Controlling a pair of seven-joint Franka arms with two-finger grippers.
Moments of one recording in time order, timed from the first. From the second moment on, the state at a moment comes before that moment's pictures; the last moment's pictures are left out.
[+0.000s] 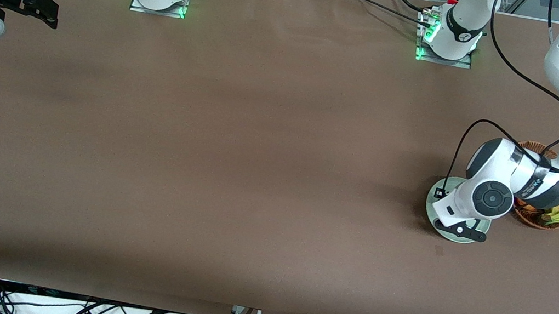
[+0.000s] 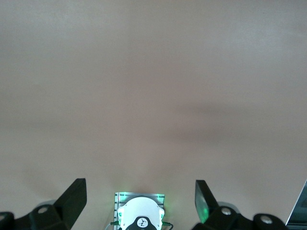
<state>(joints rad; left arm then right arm) 0.29 0.63 -0.41 -1.80 0.51 2.05 -0.24 0.00 0.03 0.10 -1.46 -0.07 1.30 0.01</state>
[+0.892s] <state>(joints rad) 0.31 0.36 -0.52 -1.61 0.33 1.74 -0.24 0.00 0.03 0.11 -1.46 -0.07 1.30 0.01</state>
